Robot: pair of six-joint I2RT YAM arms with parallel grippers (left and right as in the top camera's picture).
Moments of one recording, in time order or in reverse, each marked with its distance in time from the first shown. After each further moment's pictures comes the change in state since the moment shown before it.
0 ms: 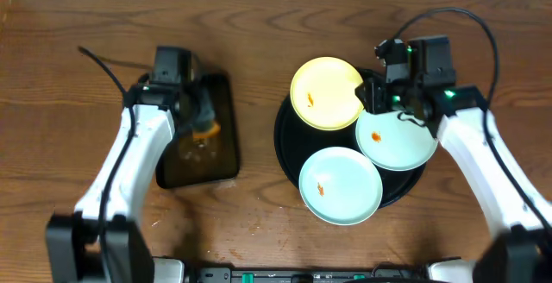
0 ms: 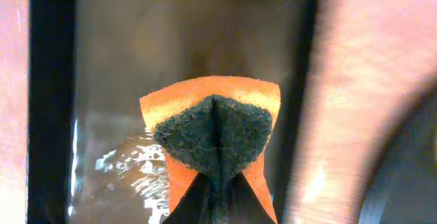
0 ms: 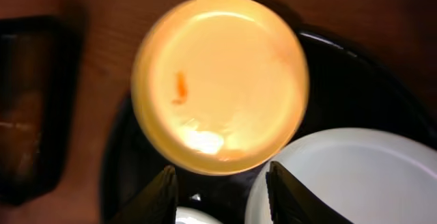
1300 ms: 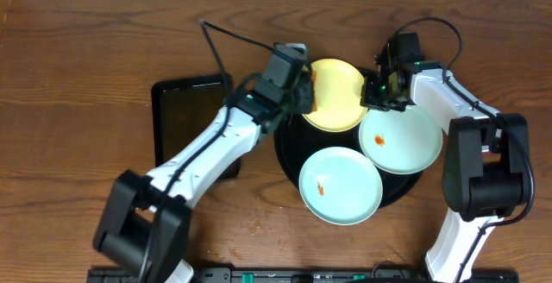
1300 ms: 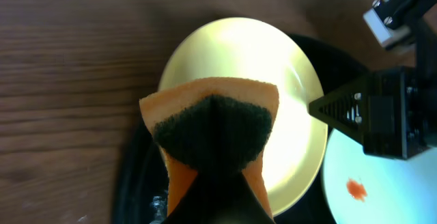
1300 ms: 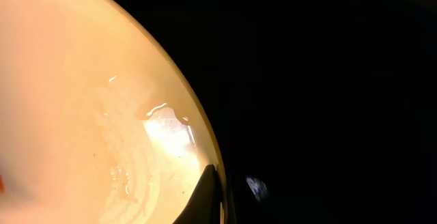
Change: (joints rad) left arm -0.483 0.175 0.079 0.464 0.025 -0.061; right arm -0.058 0.490 0.161 0.002 0.090 0.204
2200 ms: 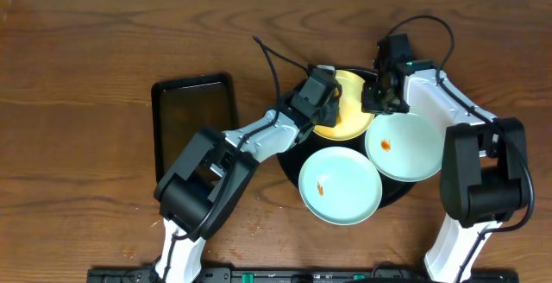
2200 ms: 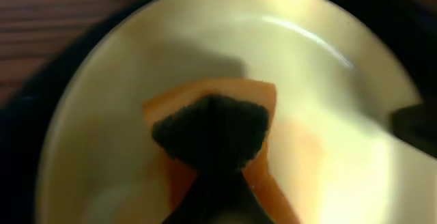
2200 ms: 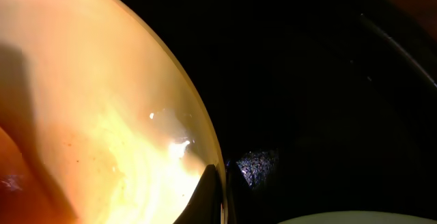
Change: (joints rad) left arm -0.099 0.331 0.011 0.288 -0.071 -0.015; right arm 0.052 -0.035 0.003 -0.081 0.195 -0.045
